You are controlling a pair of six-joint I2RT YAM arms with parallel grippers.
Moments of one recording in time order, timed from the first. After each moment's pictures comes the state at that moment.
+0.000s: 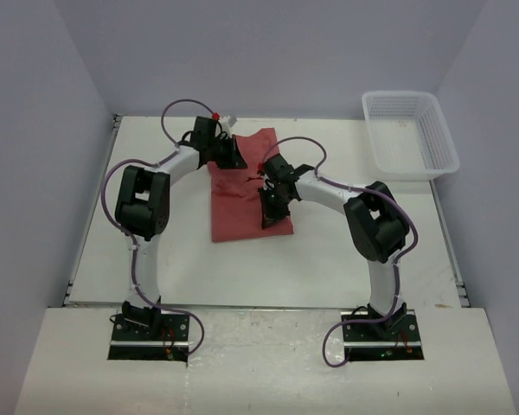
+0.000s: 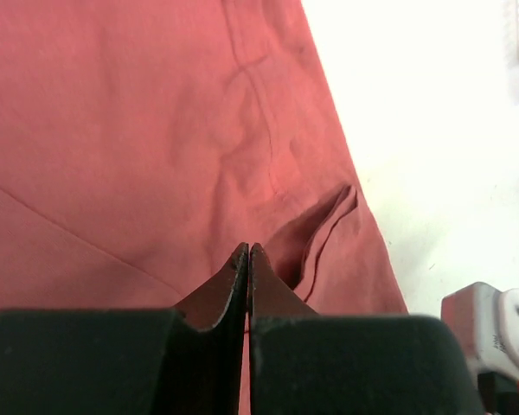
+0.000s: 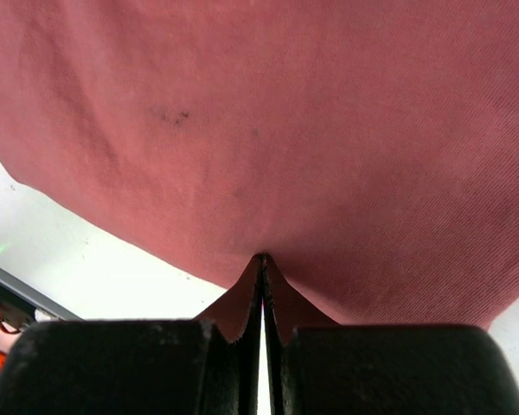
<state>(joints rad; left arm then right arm) -0.27 2.18 1.62 -0.22 0.51 -0.36 0.65 2.03 1.45 -0.62 -0.28 0.45</state>
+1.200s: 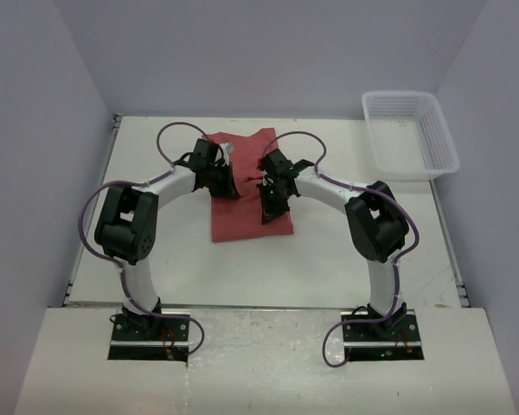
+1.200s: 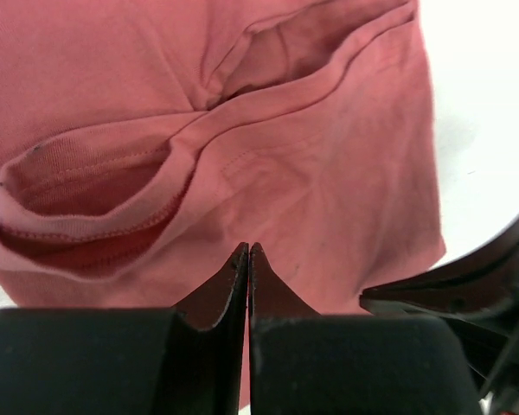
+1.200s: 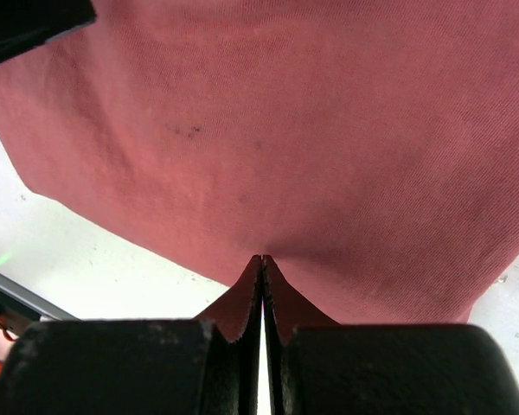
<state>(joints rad) -0.34 1.88 1.27 -0.33 0.35 -0.41 0.65 2.04 1.52 -0.68 -0.24 0.45</state>
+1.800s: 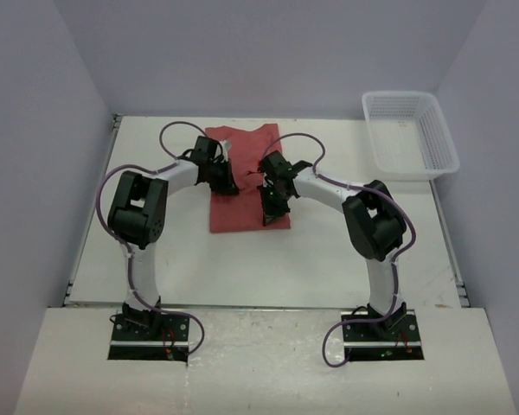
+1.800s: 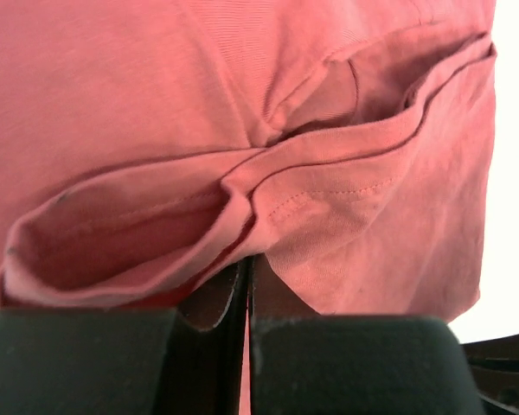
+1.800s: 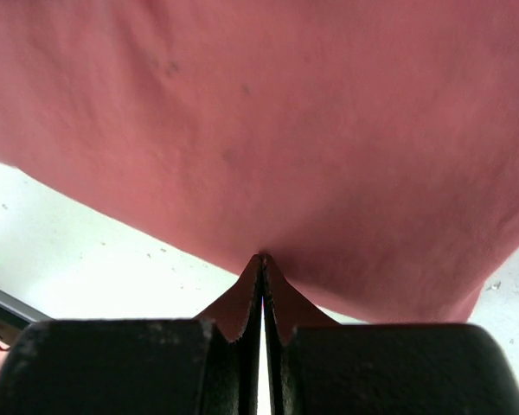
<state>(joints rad) -0.31 2.06 1.37 -0.31 0.36 -0.41 0.65 2.05 1.52 -0.68 -0.23 0.46</state>
